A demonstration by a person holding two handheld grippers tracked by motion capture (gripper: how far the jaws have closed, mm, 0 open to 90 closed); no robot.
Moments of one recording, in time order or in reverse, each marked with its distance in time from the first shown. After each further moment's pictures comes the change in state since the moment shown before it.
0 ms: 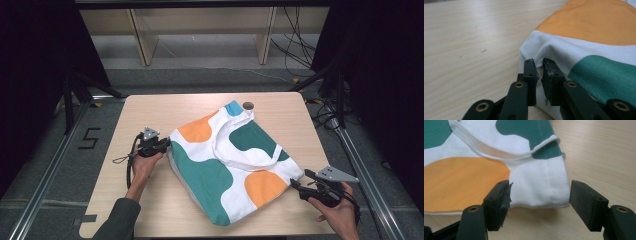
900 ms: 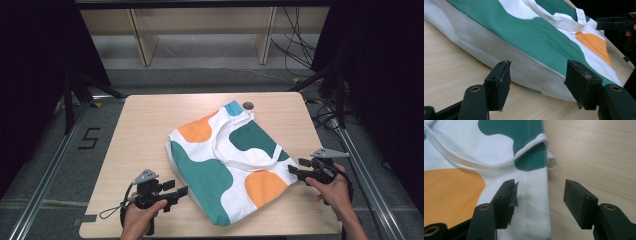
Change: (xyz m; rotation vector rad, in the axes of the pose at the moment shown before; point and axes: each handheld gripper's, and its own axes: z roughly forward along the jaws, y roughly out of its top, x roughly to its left) left arm -0.110 -0.056 -0.118 0.045 -0.330 -0.184; right arm -0.039 0.025 0.043 0.107 0.070 0.071
